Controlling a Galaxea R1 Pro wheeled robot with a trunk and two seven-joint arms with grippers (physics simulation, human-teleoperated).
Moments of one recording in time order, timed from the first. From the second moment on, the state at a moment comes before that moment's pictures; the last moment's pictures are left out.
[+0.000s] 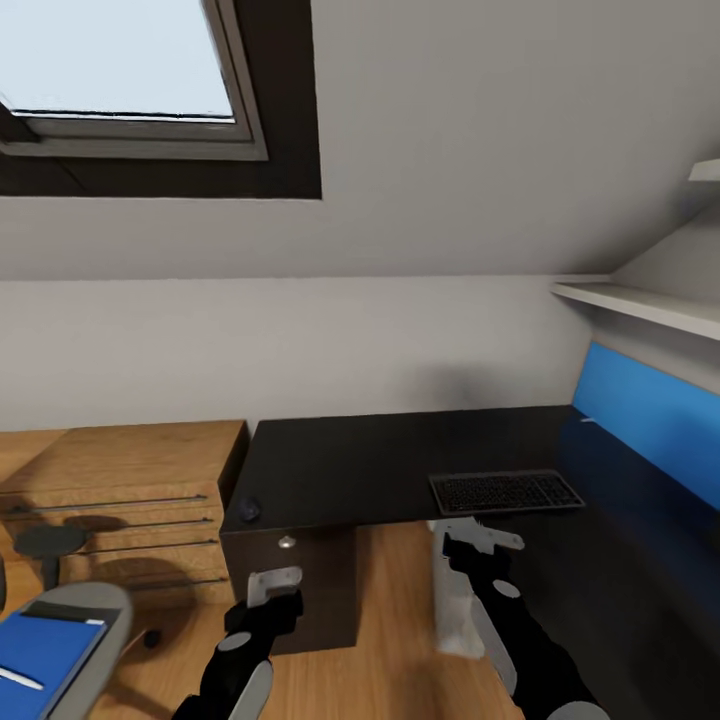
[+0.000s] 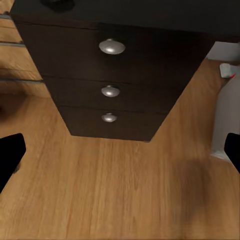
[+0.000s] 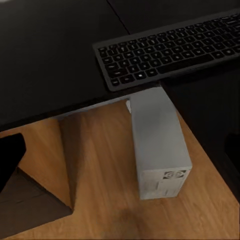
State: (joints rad) left arm -0.17 -0.04 -0.34 -1.29 0.40 0.45 0.55; right arm -0.44 0.05 0.05 -0.84 -0.18 0.11 -0.24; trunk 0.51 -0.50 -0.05
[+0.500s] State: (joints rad) left arm -0.17 -0.04 -0.34 -1.28 0.41 0.44 0.55; right arm -0.44 0.04 0.05 -0.86 -0.18 0.05 -0.24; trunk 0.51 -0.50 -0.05
